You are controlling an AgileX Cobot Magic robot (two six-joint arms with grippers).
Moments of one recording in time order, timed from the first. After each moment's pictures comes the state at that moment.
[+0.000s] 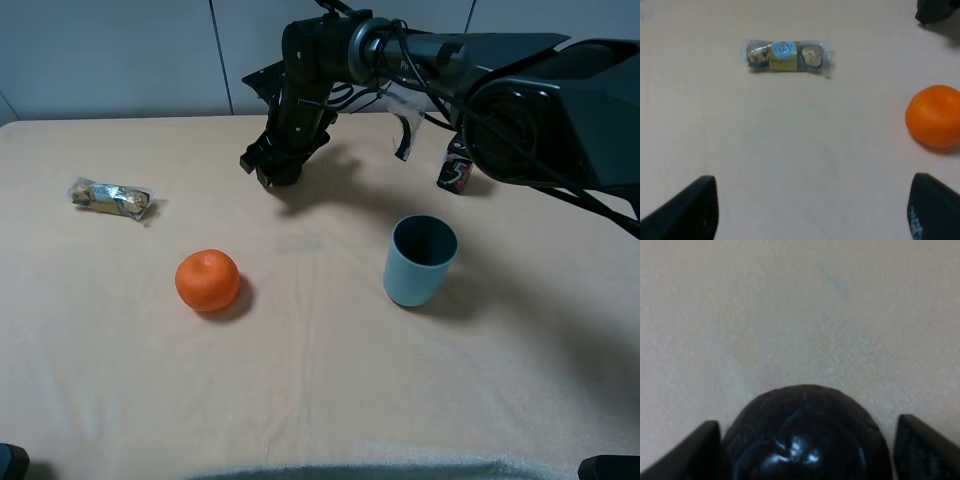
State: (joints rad) left arm -0.06 -0.01 -0.49 0.03 1.06 0.09; right arm 0.68 2.57 -2.15 0.09 0.87 -0.21
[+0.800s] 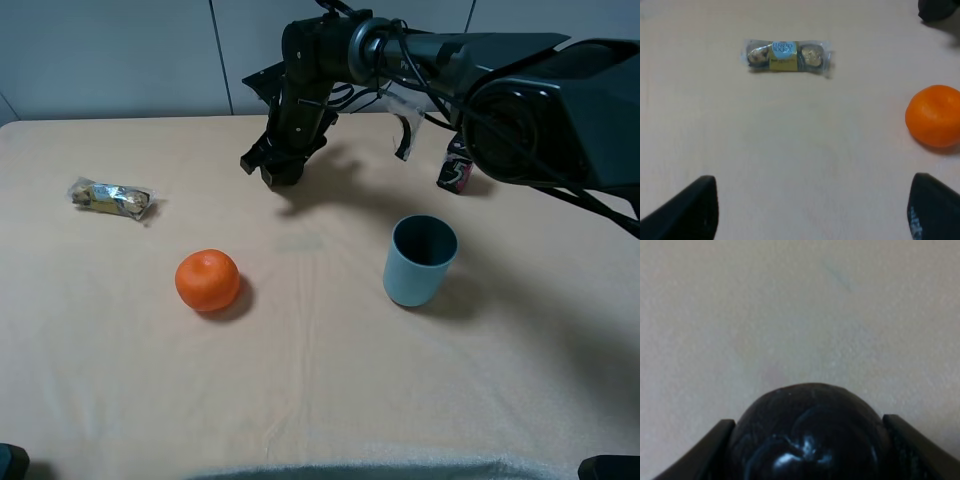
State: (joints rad) left arm -0.06 -0.01 -0.49 0.03 1.06 0.09; right arm 0.68 2.57 -2.15 0.09 0.88 -0.21
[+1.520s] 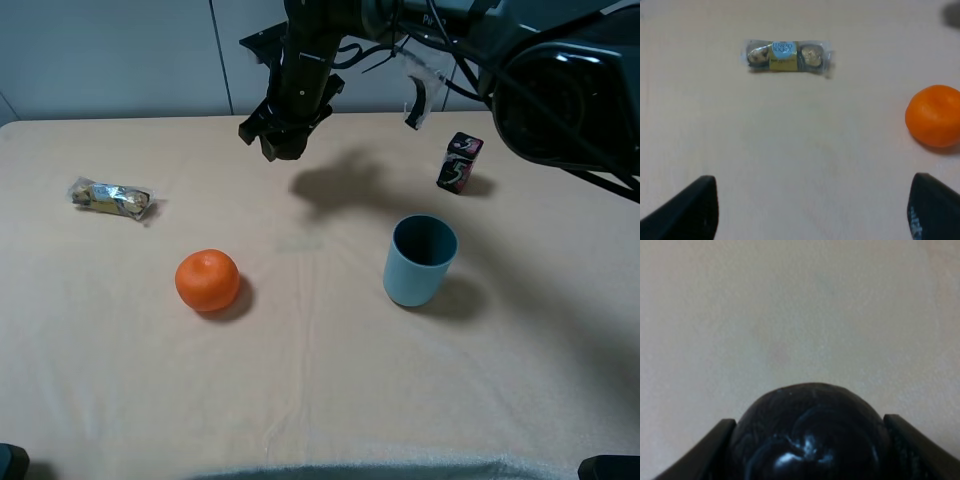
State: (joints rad) left arm -0.06 -0.01 -0.49 0.03 1.06 0.09; right arm 0.68 2.47 -2.18 0.08 1.01 -0.20
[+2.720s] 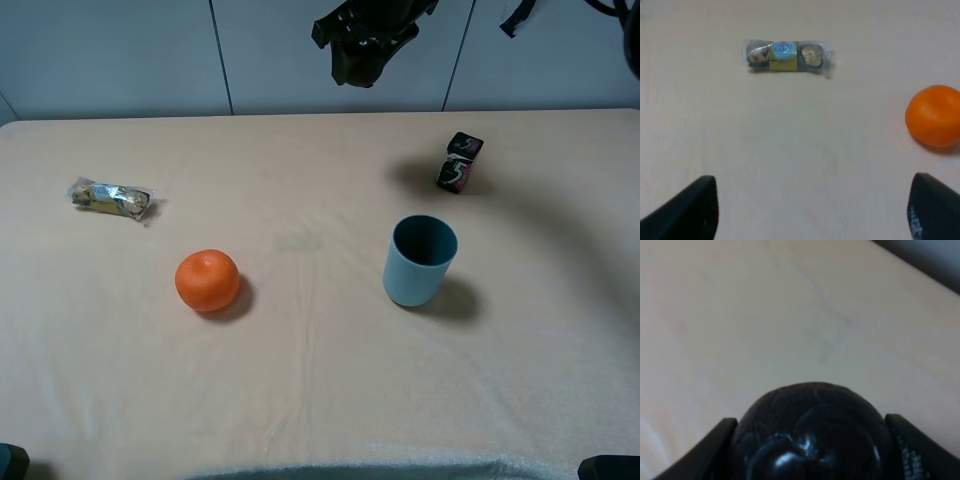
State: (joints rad) left arm -0.06 -0.01 -0.49 0.03 1.06 0.09; right arm 0.48 2.28 -2.19 0.08 1.21 -0.19
